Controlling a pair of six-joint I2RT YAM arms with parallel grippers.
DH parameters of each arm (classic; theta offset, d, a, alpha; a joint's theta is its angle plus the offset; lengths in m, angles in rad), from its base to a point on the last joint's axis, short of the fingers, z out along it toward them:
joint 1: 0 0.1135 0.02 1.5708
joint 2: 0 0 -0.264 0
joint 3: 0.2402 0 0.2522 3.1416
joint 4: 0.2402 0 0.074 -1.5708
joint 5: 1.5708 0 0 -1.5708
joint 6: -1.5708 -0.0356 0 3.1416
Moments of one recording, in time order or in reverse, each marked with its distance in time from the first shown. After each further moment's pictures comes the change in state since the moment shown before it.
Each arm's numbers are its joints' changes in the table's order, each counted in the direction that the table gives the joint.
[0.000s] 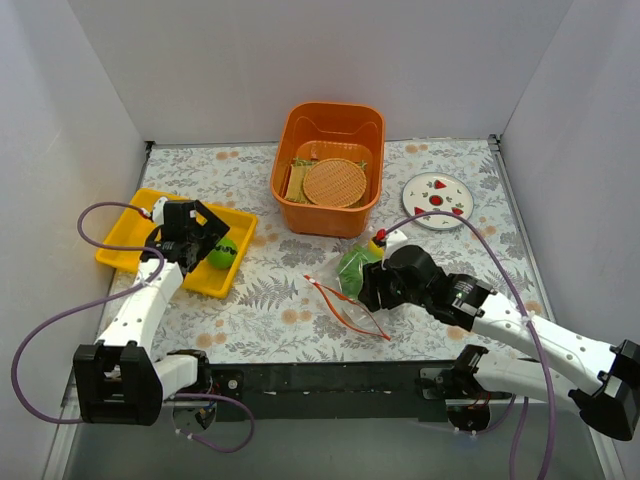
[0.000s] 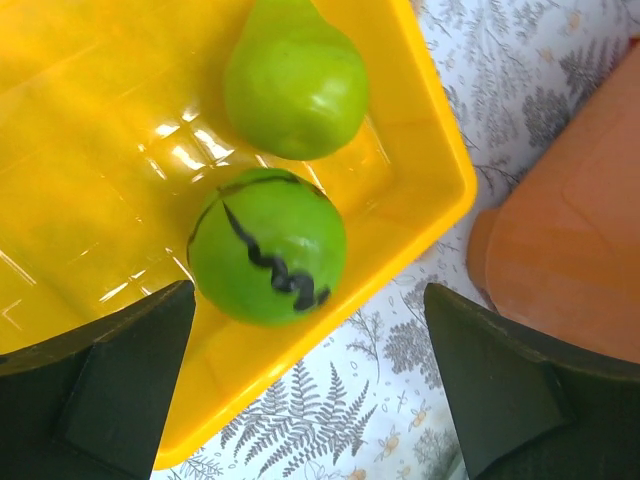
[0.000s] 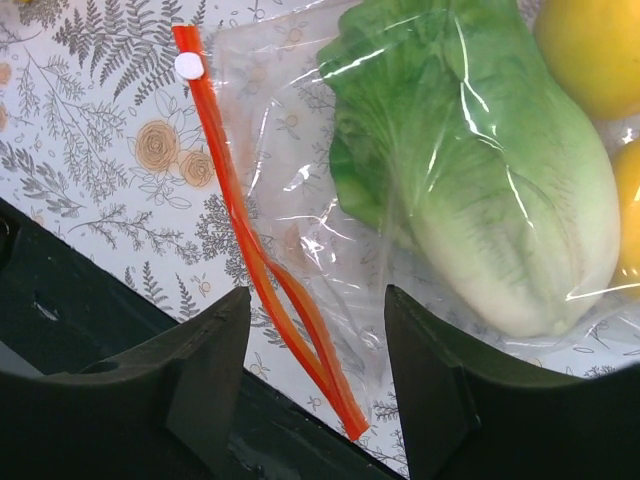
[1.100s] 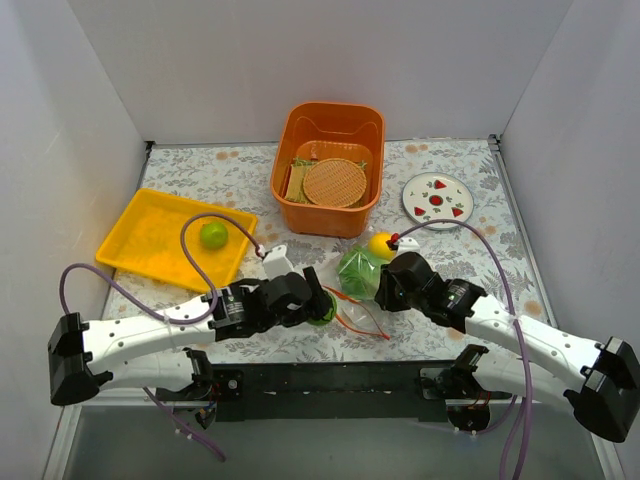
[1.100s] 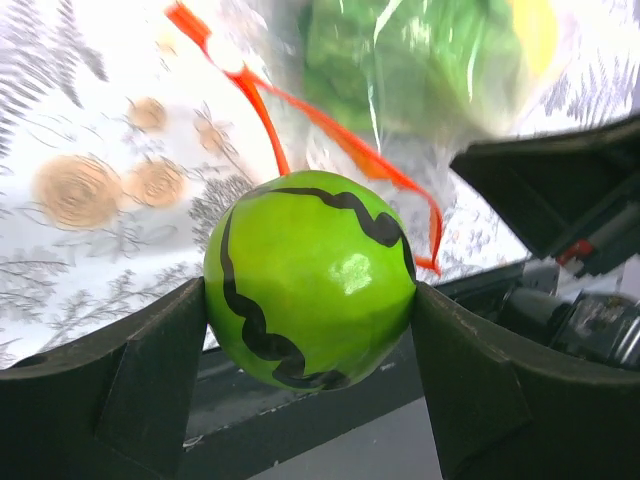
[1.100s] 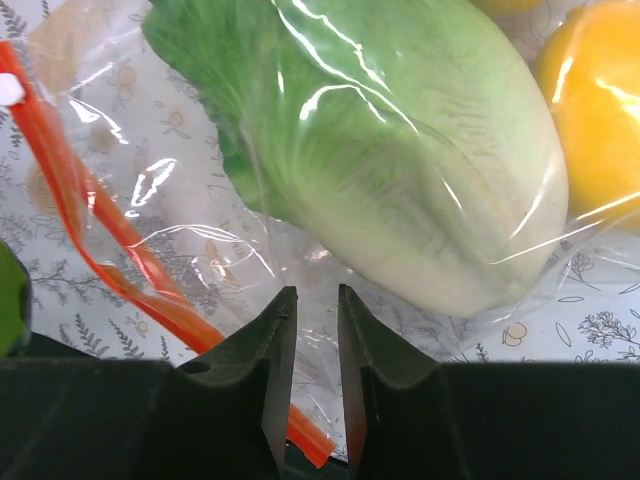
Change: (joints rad) left arm -1.175 0.070 -0.025 0.072 -0.224 0.384; right arm -0.052 -0.038 -0.132 -0.044 0.097 -0.155
